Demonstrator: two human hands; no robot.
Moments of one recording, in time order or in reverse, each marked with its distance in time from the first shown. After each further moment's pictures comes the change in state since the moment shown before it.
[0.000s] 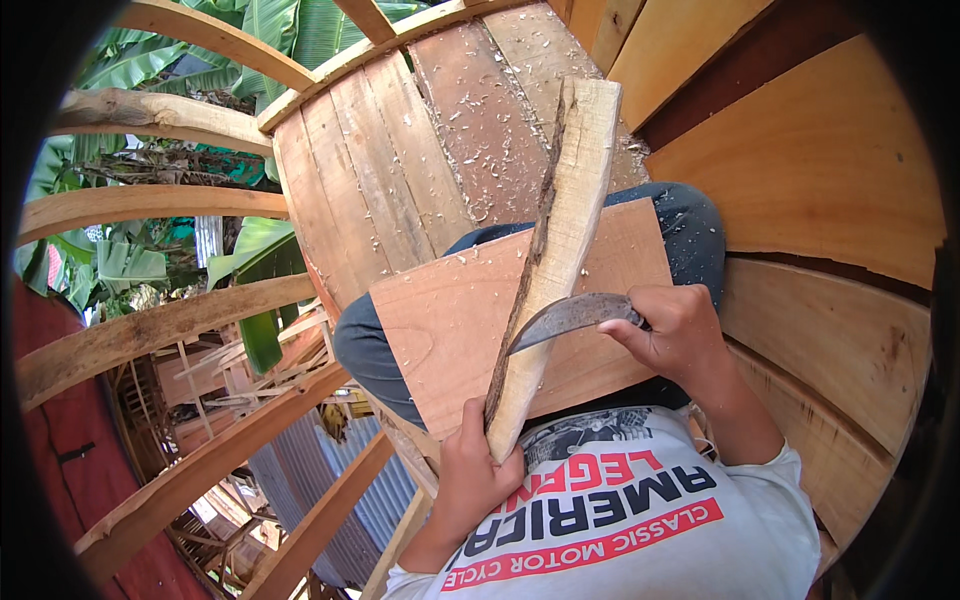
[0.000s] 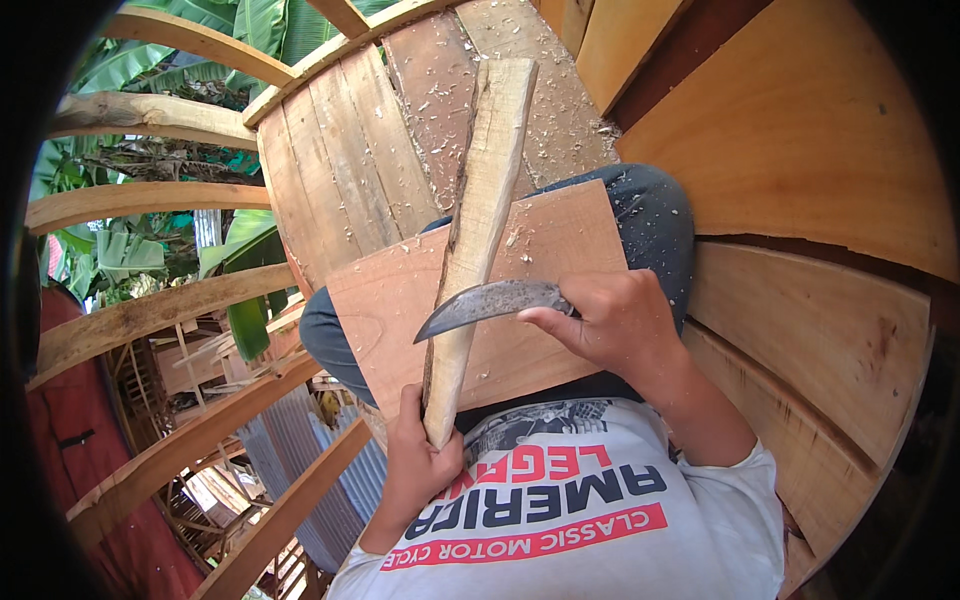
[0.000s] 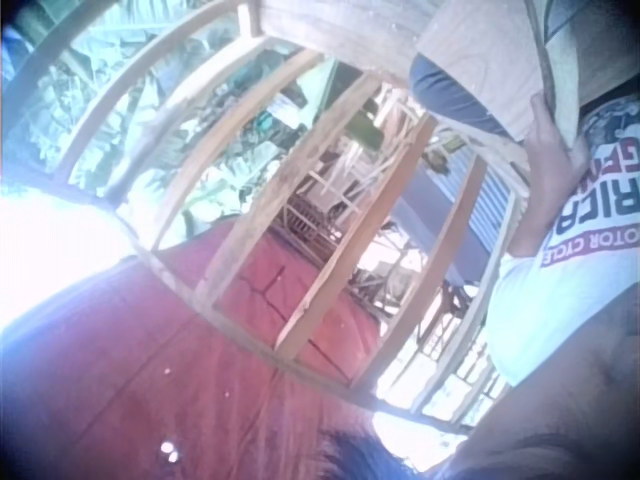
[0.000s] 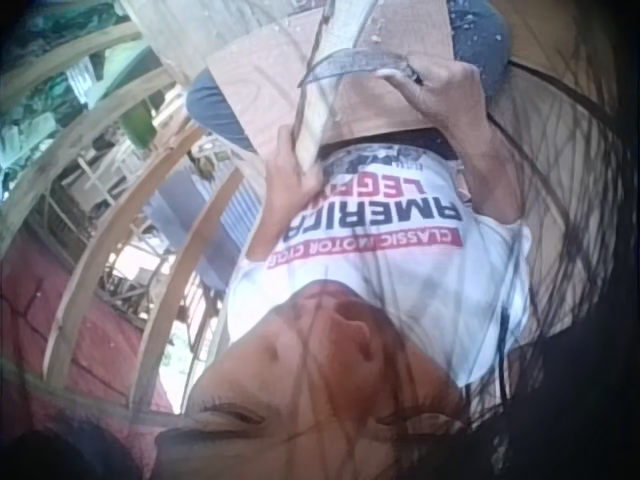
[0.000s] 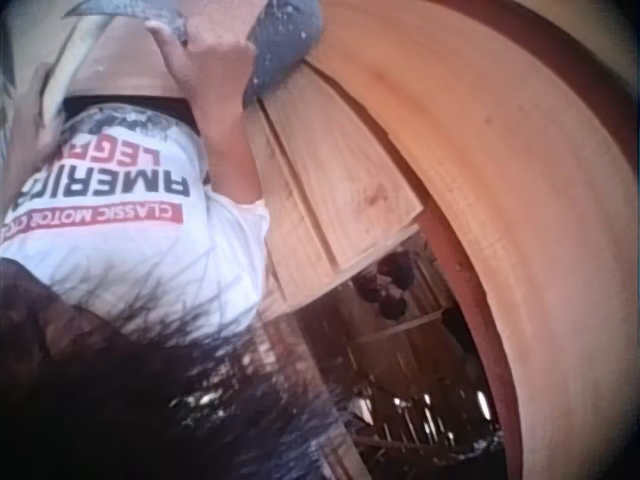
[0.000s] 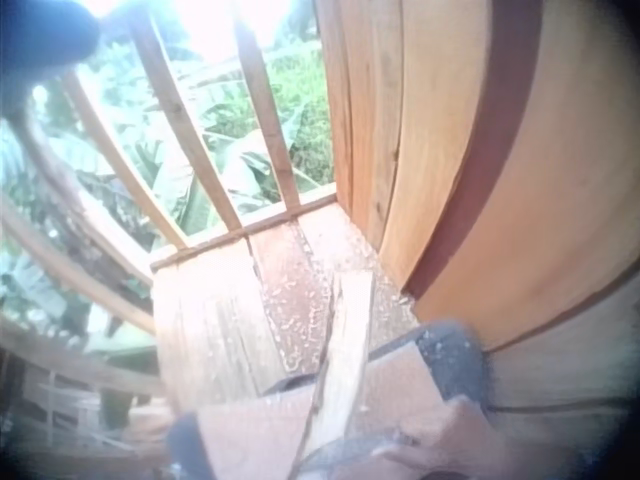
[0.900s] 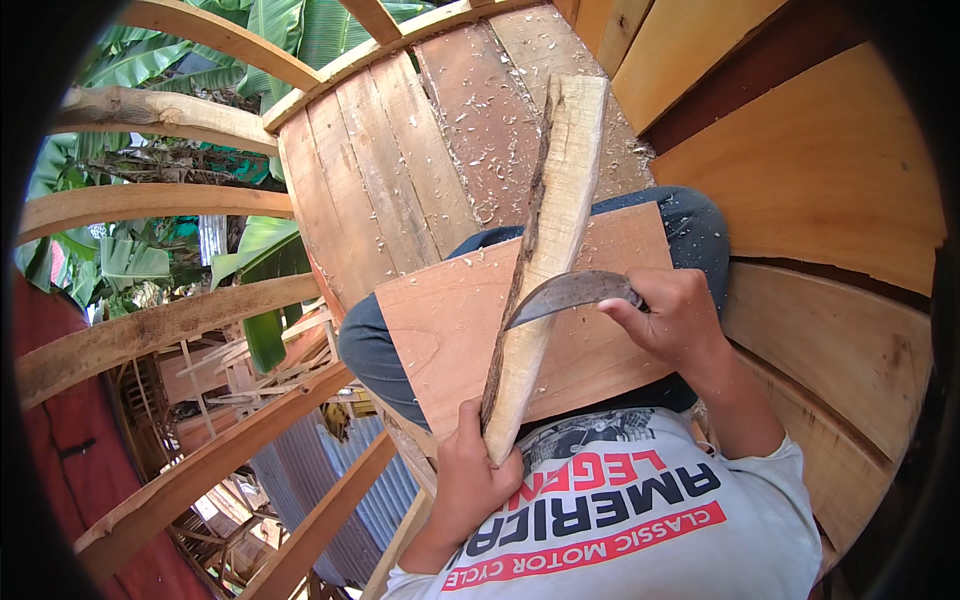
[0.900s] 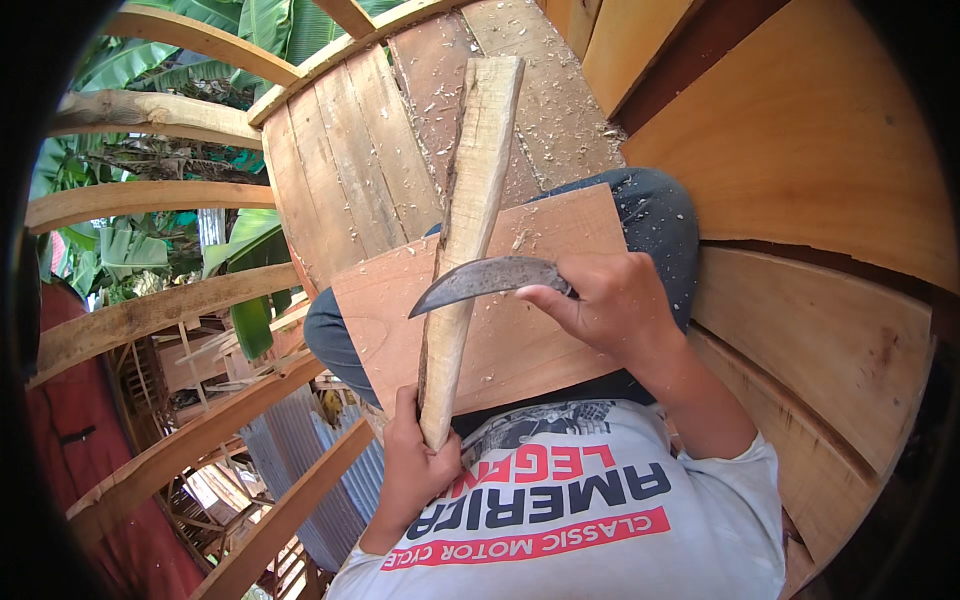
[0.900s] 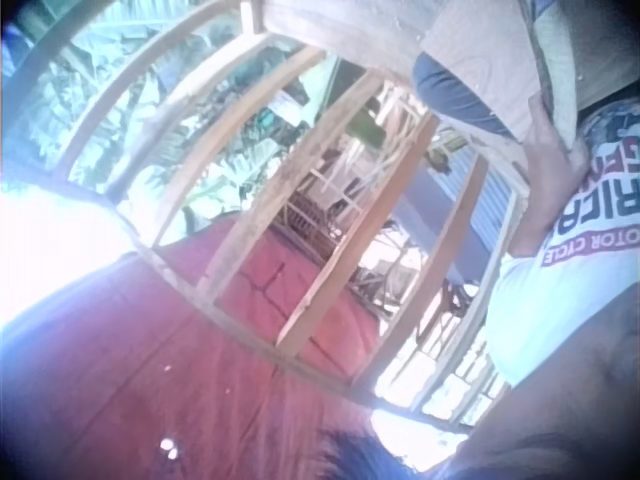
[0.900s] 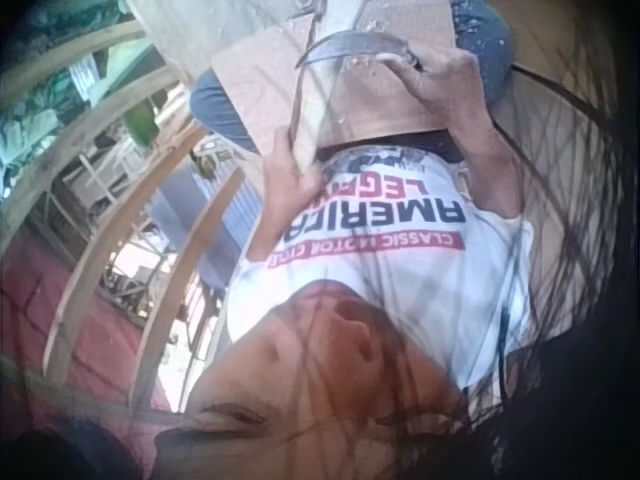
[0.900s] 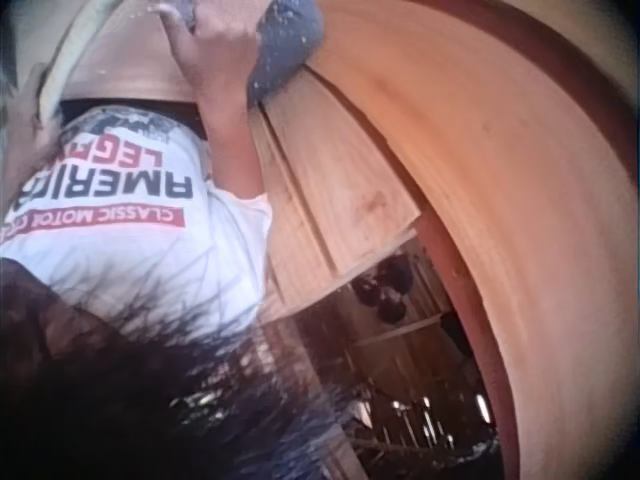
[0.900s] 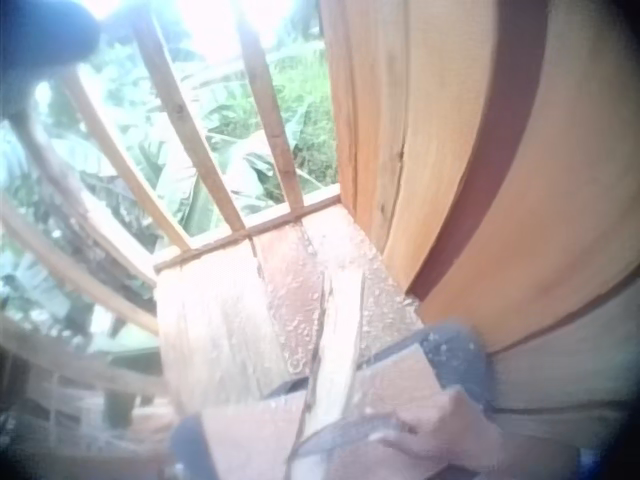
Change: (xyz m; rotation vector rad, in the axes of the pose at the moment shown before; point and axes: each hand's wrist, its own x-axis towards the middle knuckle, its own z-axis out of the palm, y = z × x) left_hand -0.001 0.000 -0.007 0.029 0.018 -0.029; right_hand 0.017 0.009 0.006 0.036 -0.015 0.023
